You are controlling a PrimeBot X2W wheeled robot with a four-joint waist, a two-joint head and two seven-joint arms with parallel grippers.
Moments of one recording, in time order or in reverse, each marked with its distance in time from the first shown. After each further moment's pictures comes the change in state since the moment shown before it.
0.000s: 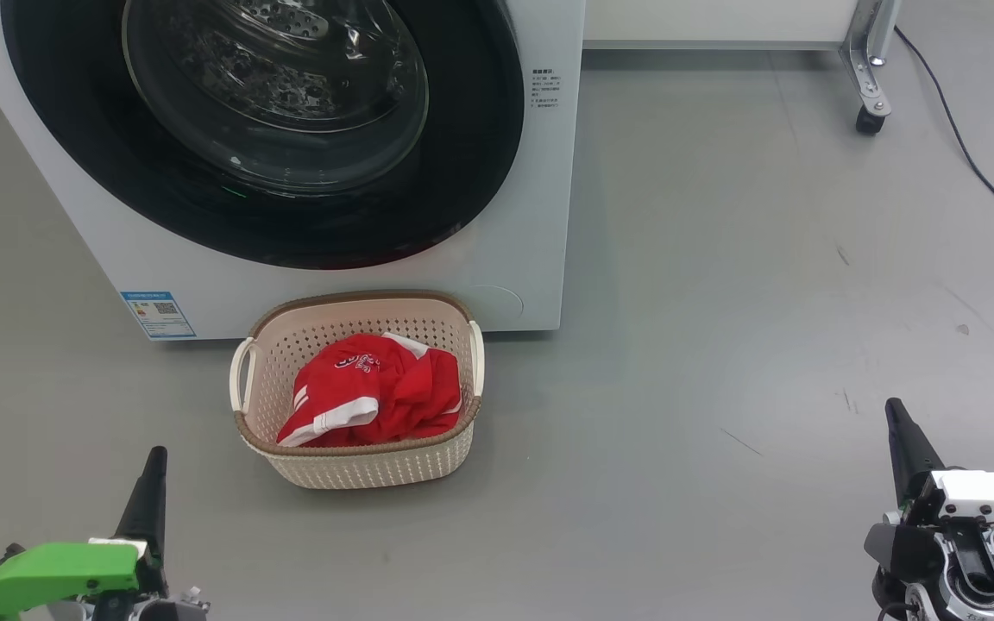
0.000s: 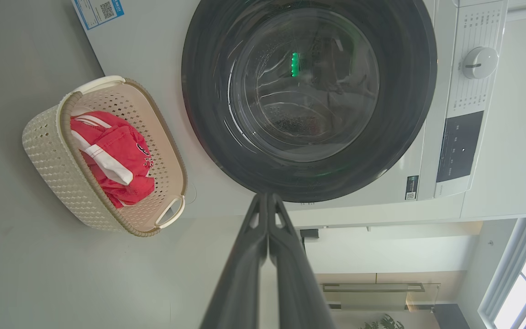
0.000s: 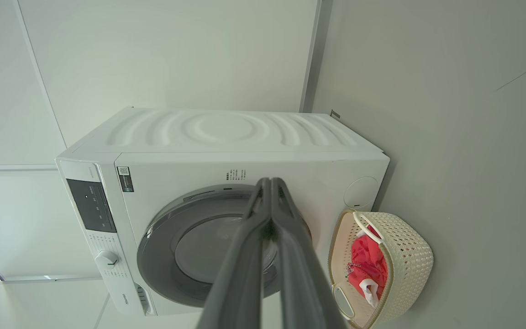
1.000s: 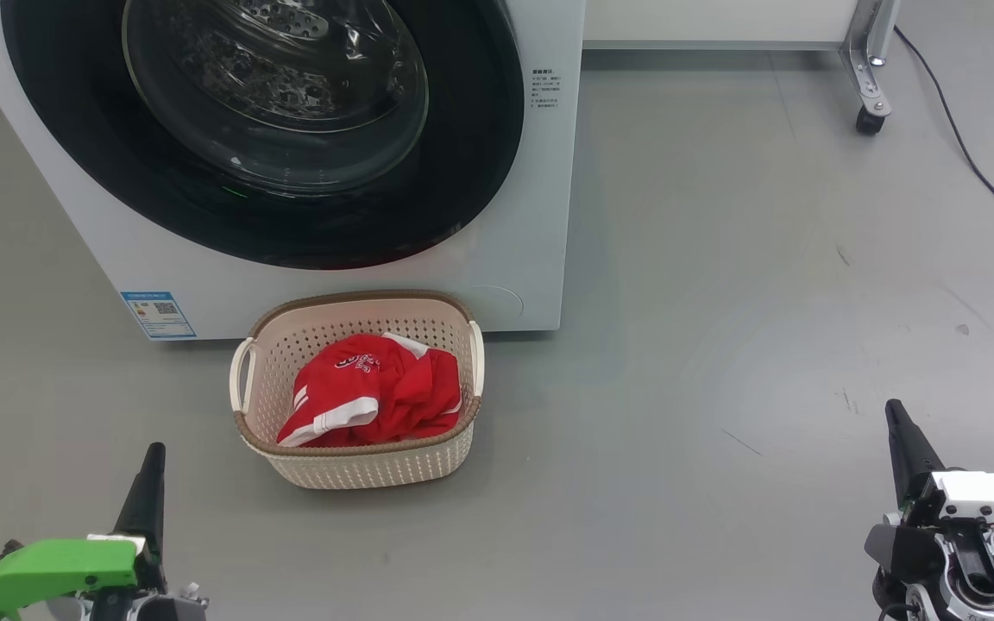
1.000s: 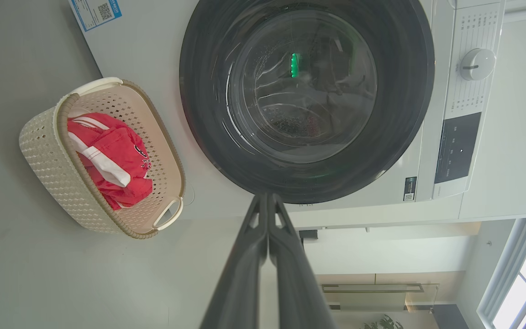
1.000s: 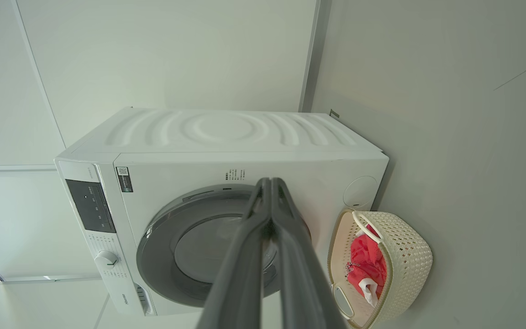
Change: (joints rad) left arm -0.008 0.000 0.002 0.004 0.000 0.000 0.000; right arm -0.001 0.000 -0.003 0.007 0.000 0.003 0.005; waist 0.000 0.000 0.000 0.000
